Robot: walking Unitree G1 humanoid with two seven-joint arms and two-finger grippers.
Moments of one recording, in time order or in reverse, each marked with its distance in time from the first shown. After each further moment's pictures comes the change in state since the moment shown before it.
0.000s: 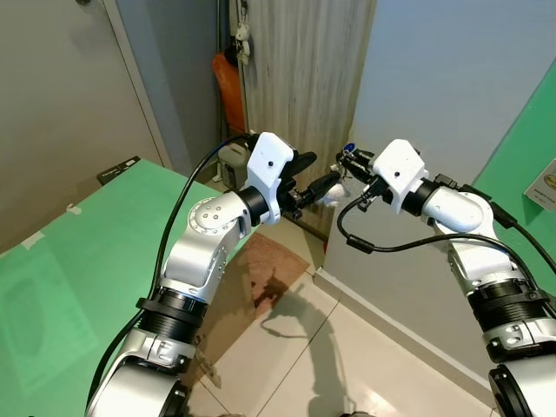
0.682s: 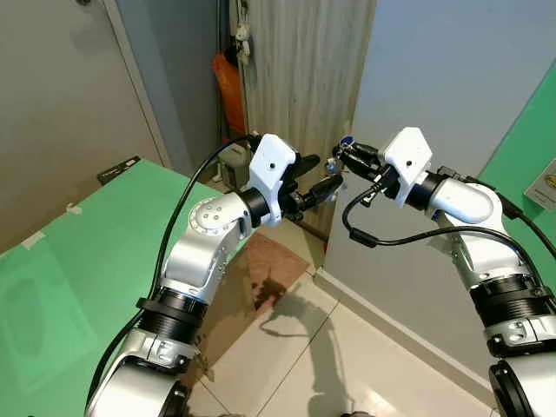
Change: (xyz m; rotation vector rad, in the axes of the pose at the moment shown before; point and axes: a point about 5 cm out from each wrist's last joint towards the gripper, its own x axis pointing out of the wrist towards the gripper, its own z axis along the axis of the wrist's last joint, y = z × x) left arm 0.000 -0.002 0.000 0.002 0.003 -0.036; right arm -0.001 -0.004 0.012 0.100 -0.075 0.092
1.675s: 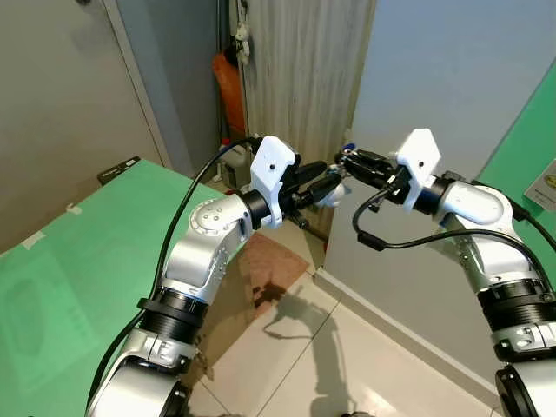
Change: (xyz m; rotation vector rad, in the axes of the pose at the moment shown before) left arm 0.001 -0.002 -0.002 -0.042 -0.007 -0.029; right arm -0.011 -0.002 -0.005 0.088 0.006 0.036
